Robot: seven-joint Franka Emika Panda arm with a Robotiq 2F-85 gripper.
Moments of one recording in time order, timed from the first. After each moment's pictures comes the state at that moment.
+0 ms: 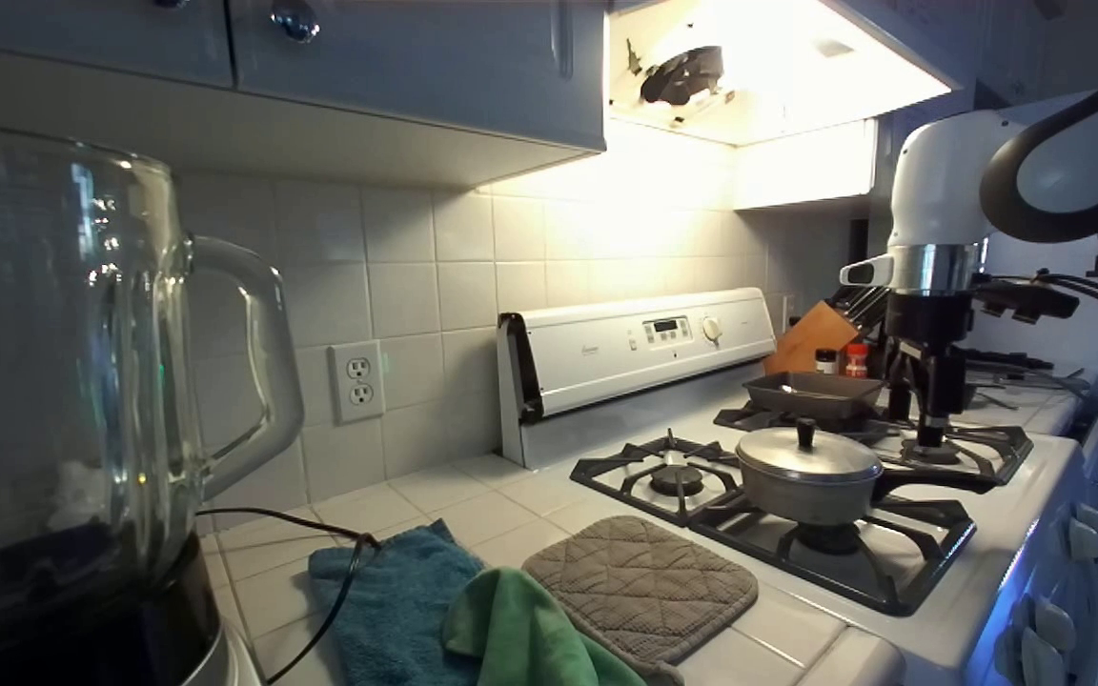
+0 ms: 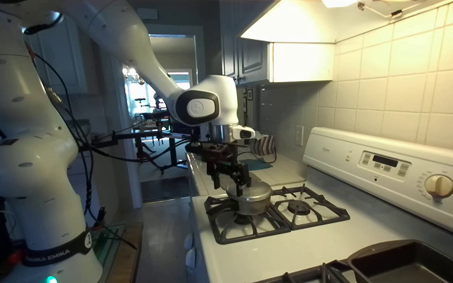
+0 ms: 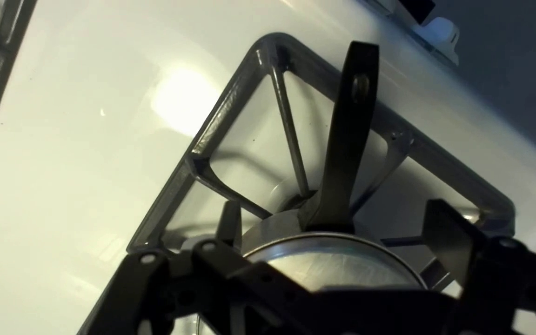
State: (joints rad) arm 0.13 -0.17 0.00 -2.60 -0.04 2.47 -0.44
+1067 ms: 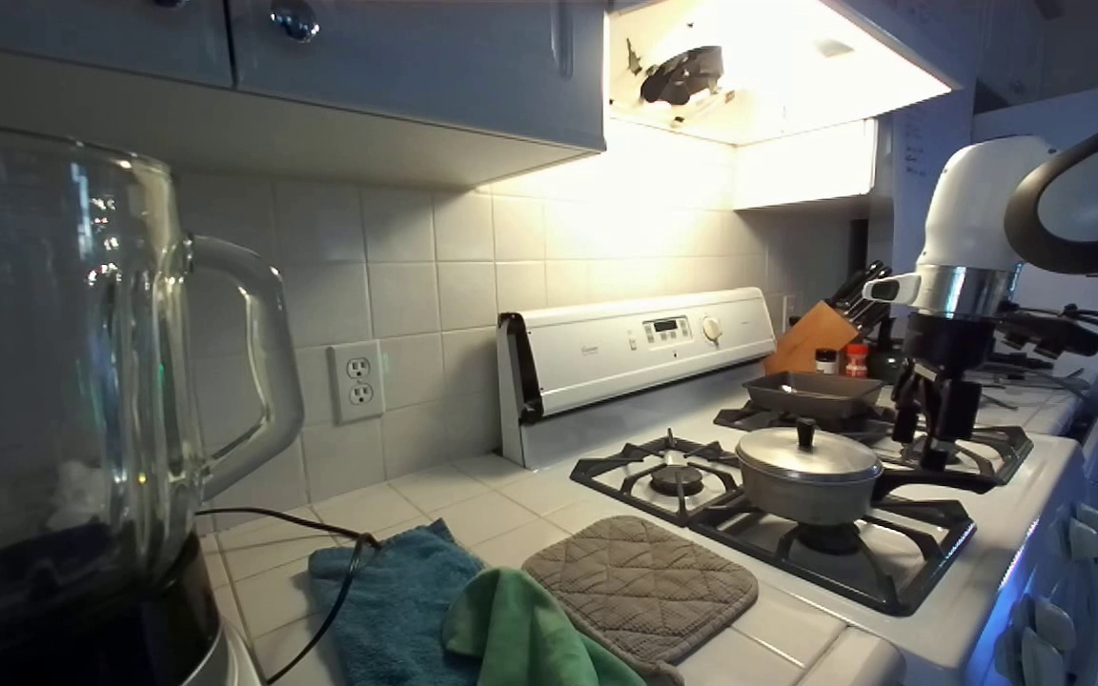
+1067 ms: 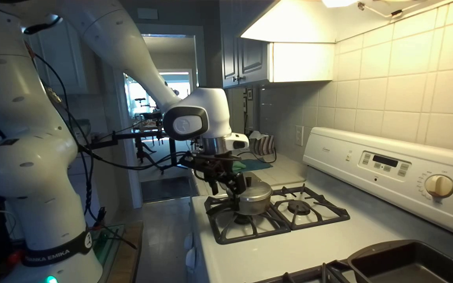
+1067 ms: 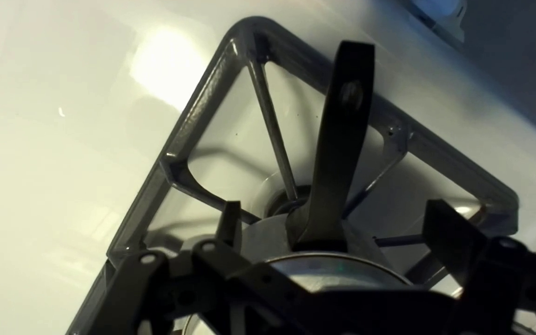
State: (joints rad) arm 0.14 -0.17 -0.02 -2.72 0.11 2.69 -0.55
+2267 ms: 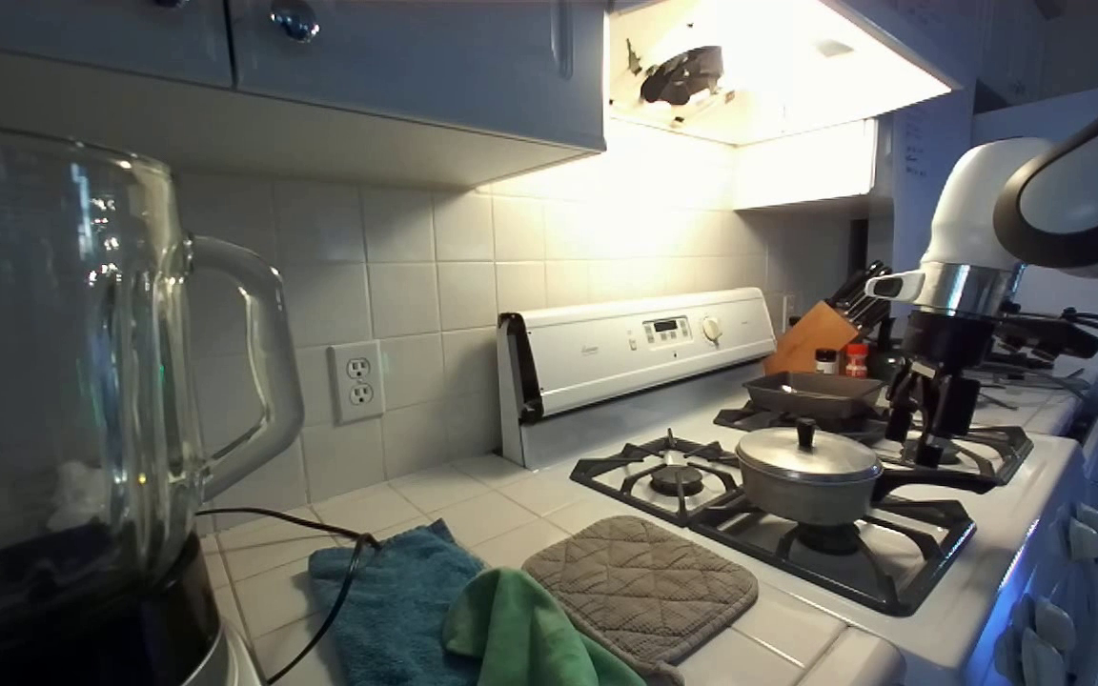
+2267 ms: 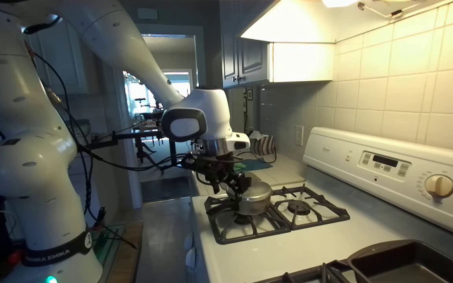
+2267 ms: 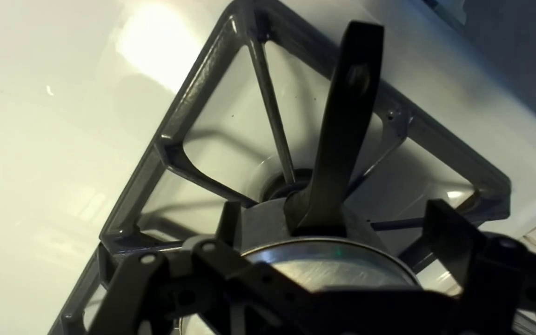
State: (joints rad) arm 0.17 -0.17 -0.05 -2.72 0.24 2.72 -0.69
